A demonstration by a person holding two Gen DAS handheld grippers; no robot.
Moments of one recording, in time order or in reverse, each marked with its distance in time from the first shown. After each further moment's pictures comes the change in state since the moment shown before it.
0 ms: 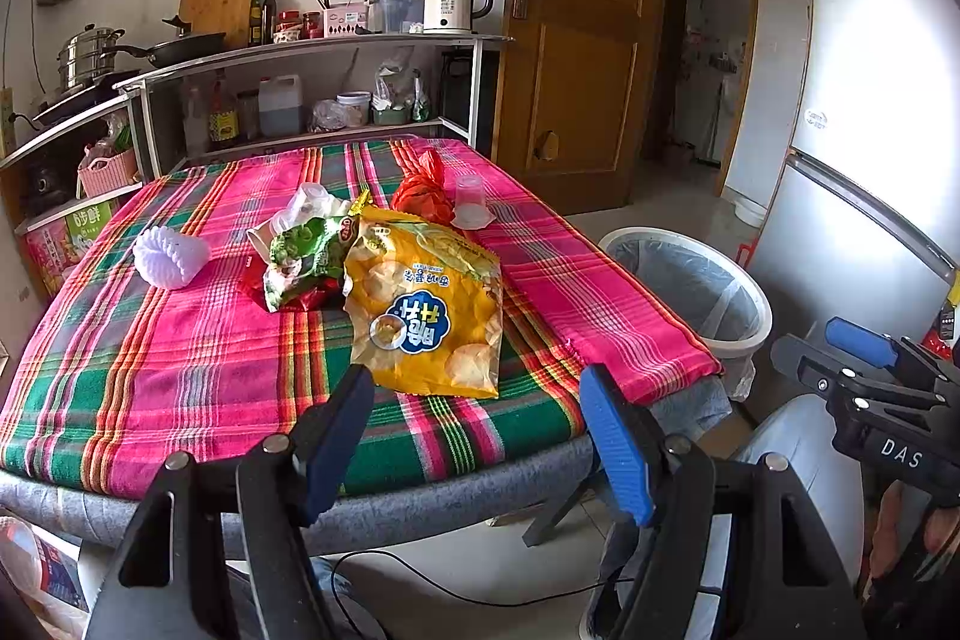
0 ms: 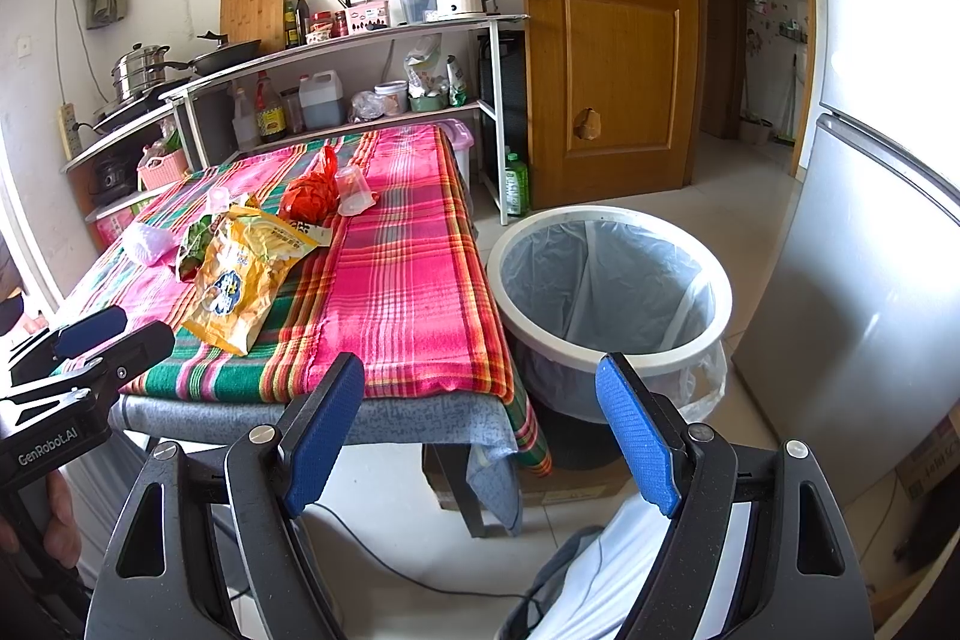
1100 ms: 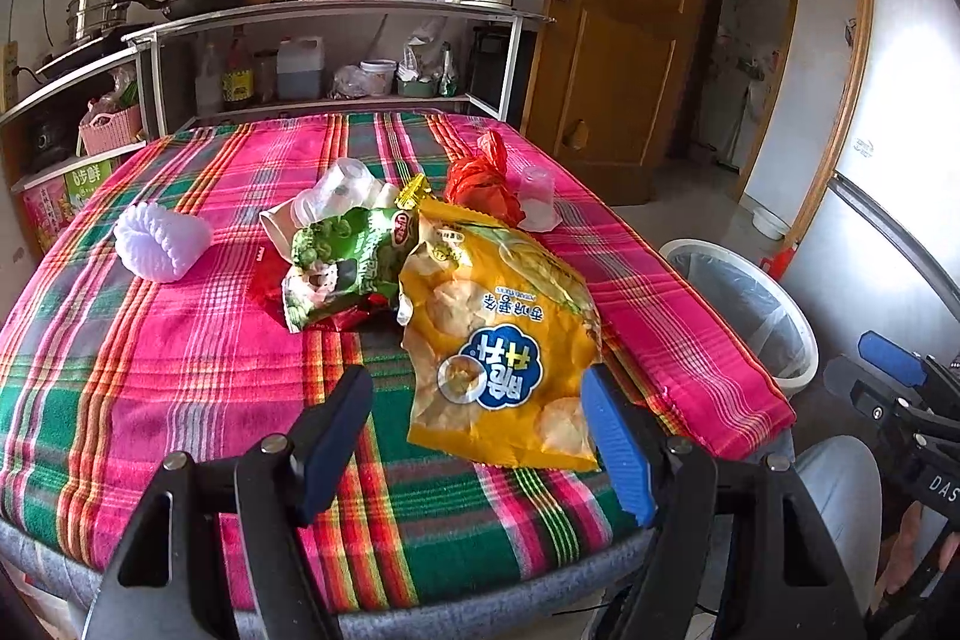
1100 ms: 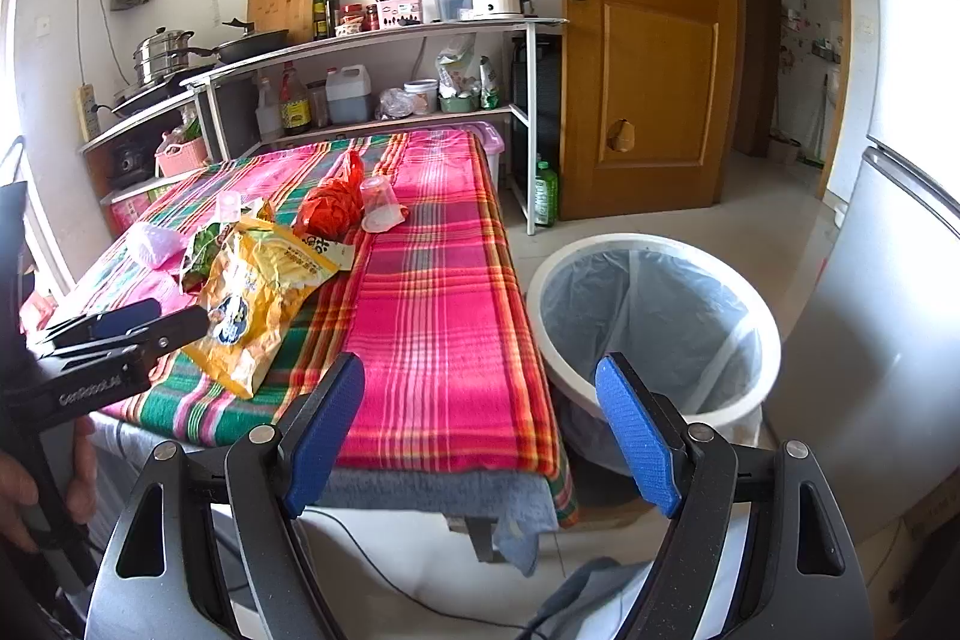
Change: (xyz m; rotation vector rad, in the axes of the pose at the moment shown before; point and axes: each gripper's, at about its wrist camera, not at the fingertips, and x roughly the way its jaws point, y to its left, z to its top) left arm 0.059 0.049 0.020 -0.085 0.063 -0.001; right arm 0.040 0.022 0.027 -0.062 0.004 0.049
